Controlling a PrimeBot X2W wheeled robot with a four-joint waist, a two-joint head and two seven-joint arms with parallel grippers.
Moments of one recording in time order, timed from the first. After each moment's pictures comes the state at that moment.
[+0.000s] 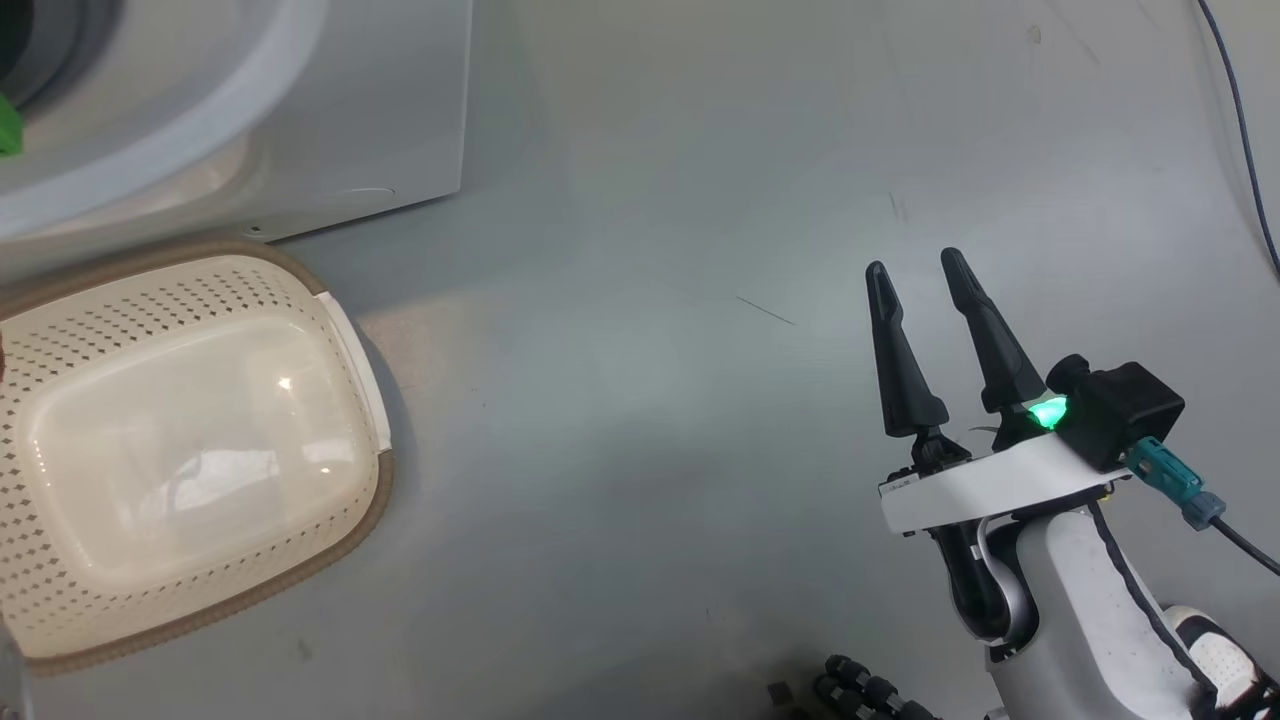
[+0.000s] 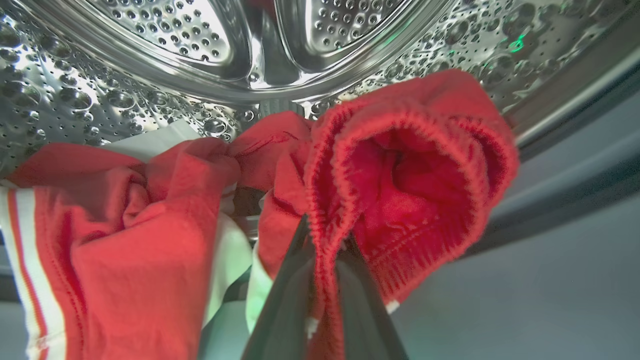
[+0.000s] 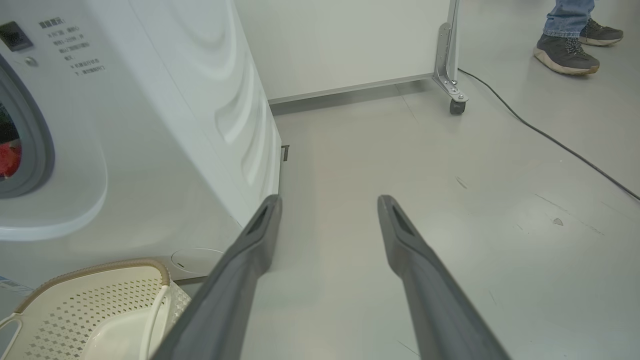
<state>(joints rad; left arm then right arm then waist) -1.08 0.31 -0.06 0.85 -0.38 -0.07 0.11 -0.24 -0.04 0.27 0.09 0.44 0.12 -0.25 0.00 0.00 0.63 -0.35</state>
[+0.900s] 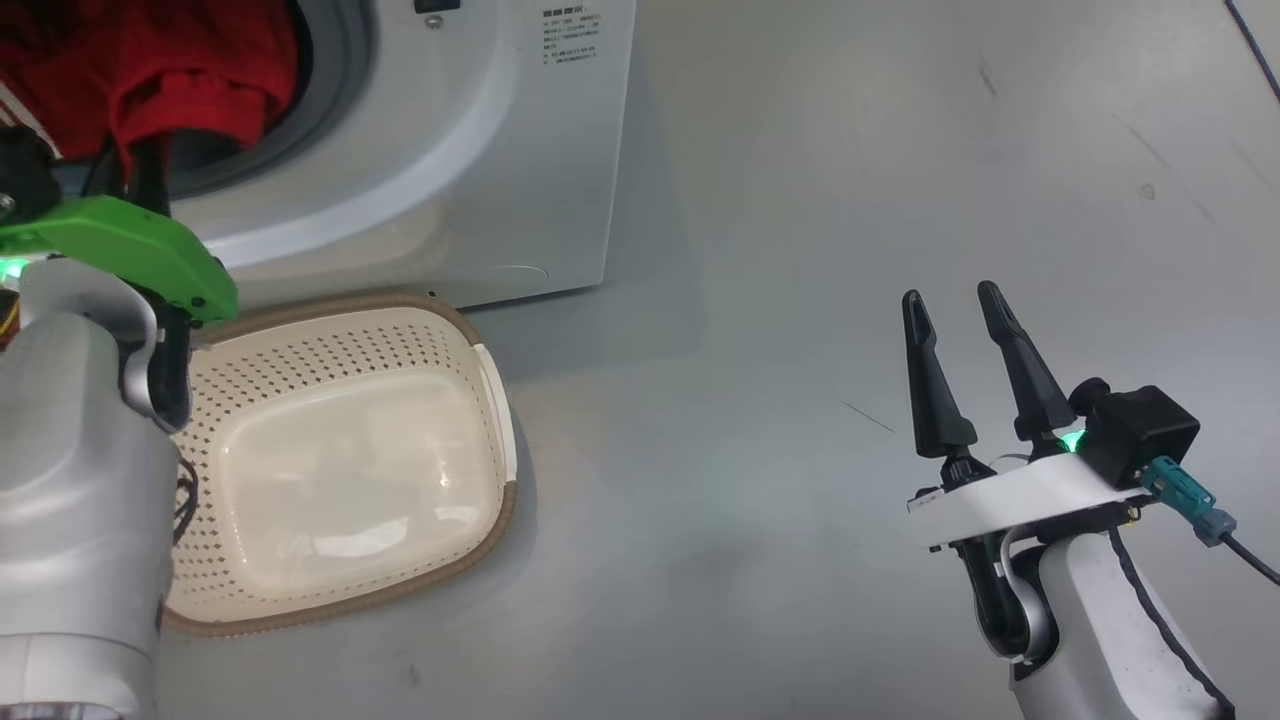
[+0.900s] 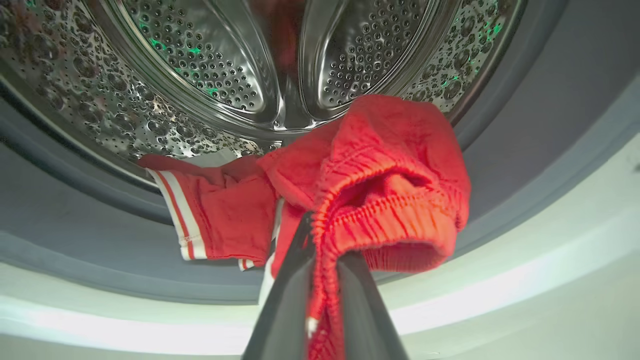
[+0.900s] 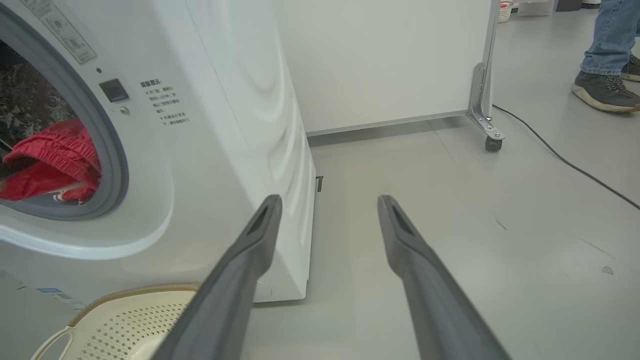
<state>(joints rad) -0.88 0.16 -0.11 0.91 -0.45 -0.12 -0.16 -0.21 -0.06 0.23 0.13 0.42 0.12 -0.25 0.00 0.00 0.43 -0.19</state>
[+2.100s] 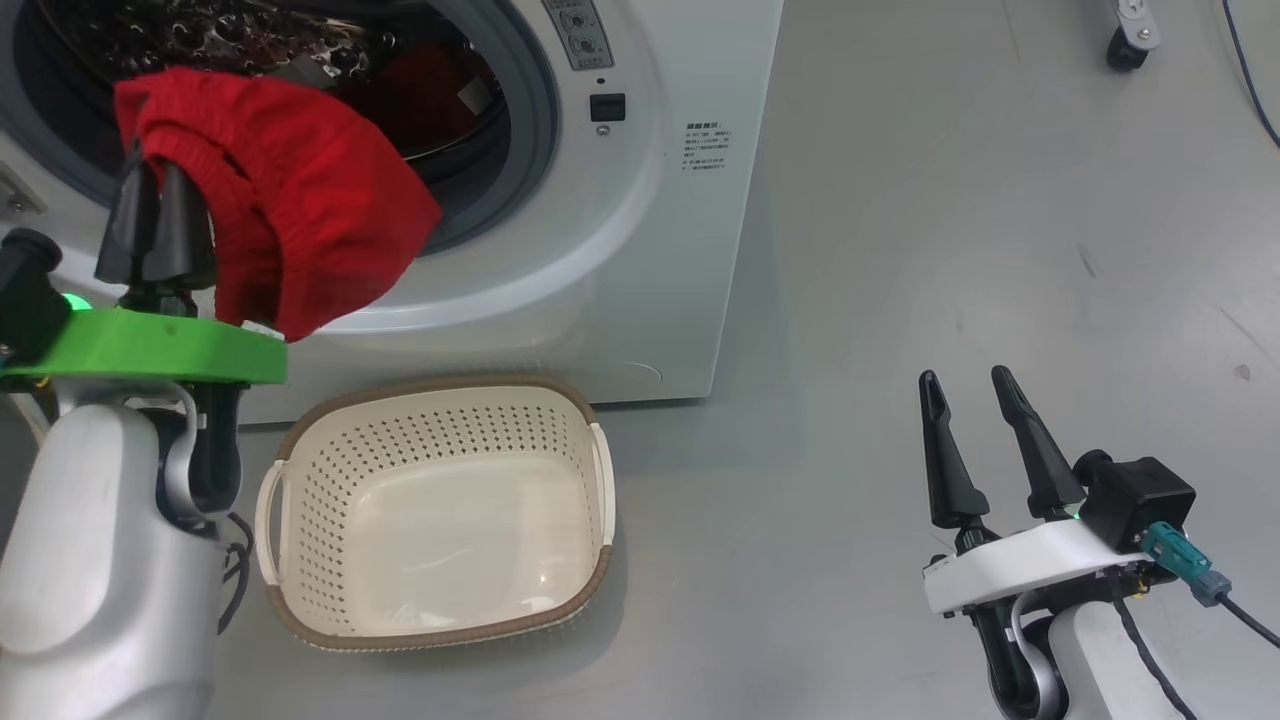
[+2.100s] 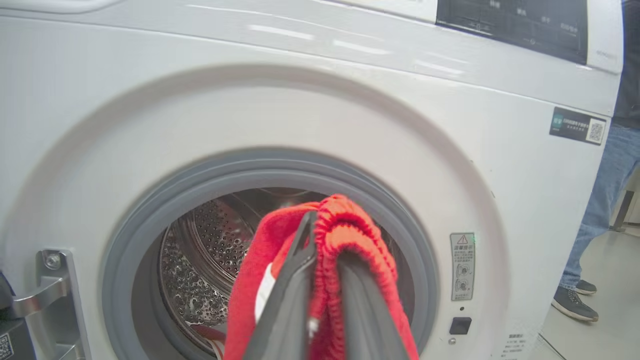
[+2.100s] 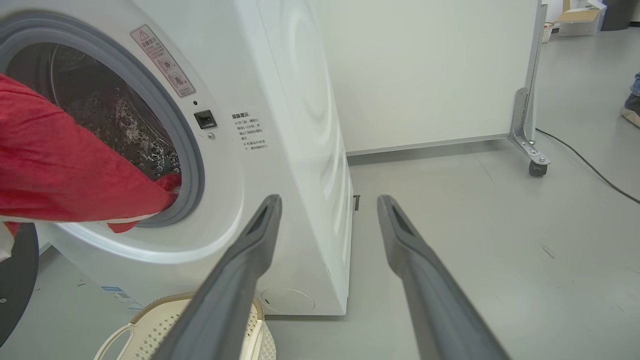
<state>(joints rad) -0.54 0.14 -0.11 0.27 -0.53 -0.12 -0.25 -0.09 -0.07 0.21 0.15 0.42 0.12 -0.25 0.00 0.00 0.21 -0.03</state>
